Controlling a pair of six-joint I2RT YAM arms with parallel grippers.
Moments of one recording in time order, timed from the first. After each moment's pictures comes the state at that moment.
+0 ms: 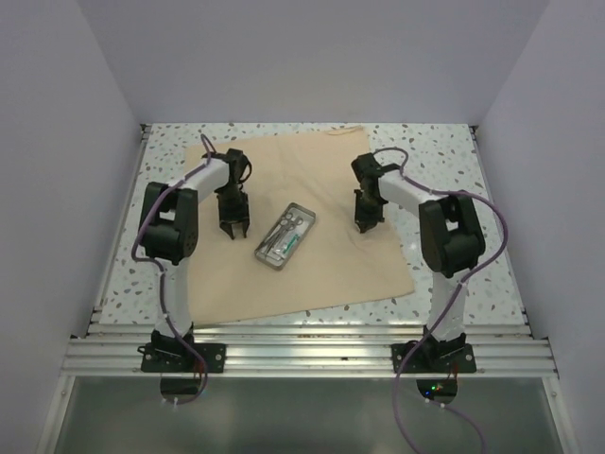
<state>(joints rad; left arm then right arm) -0.23 2.12 1.56 -1.02 0.03 -0.42 0.37 2.07 1.49 -0.80 0.10 0.45</state>
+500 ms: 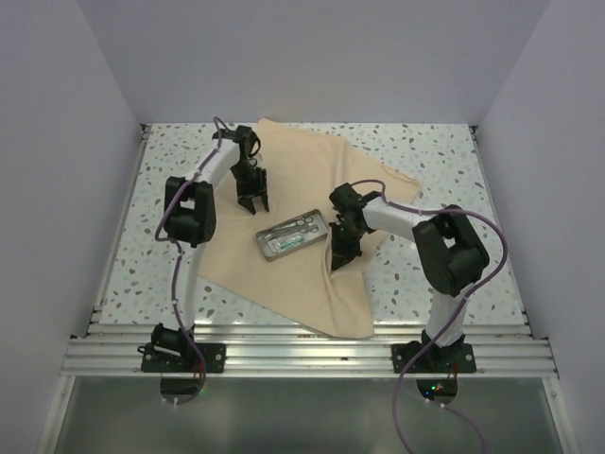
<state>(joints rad) -0.23 2.48 2.17 -1.24 0.24 -0.38 0.55 1.89 1.19 -0.71 -0.21 0.60</state>
